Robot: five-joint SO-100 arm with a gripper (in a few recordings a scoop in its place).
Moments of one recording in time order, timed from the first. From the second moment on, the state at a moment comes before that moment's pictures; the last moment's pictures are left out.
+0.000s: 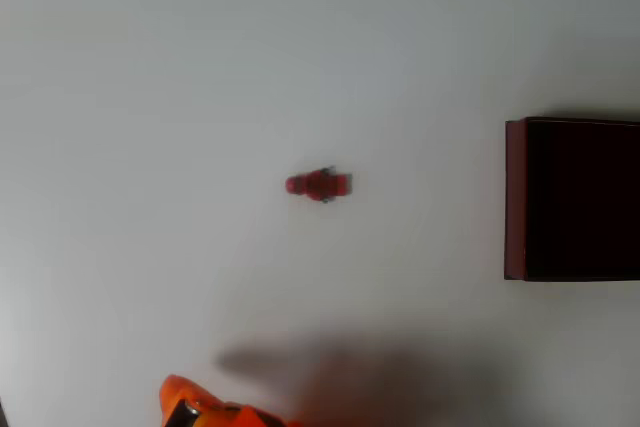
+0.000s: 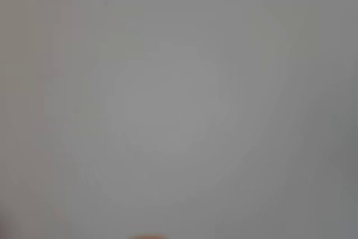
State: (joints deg) arm -58.4 194.9 173.3 76.6 -7.3
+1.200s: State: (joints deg) arm -49.6 194.7 173.4 76.7 1.0
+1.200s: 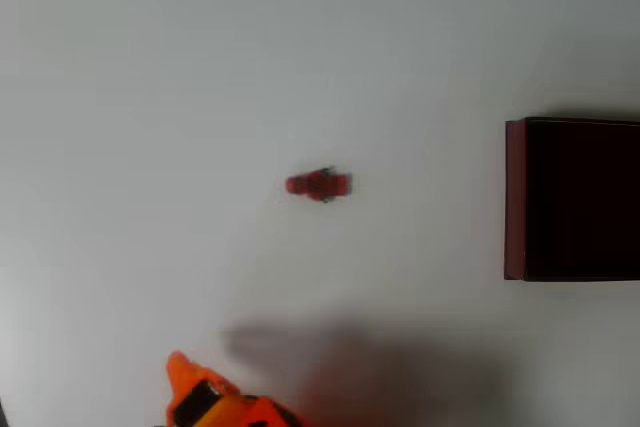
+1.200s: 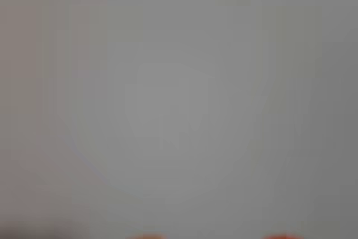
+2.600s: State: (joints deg) arm -8.4 125.1 129.1 69.5 -11.6
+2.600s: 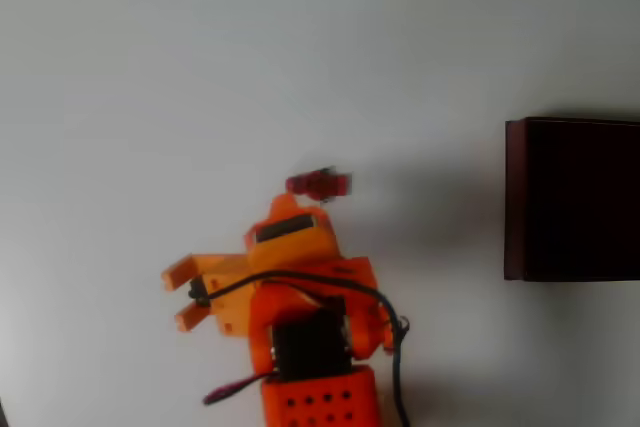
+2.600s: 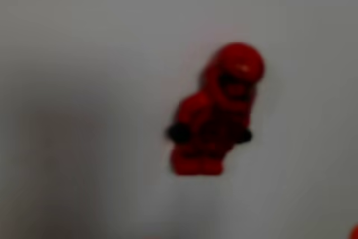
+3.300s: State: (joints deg) arm -2.4 102.6 118.8 66.3 -6.5
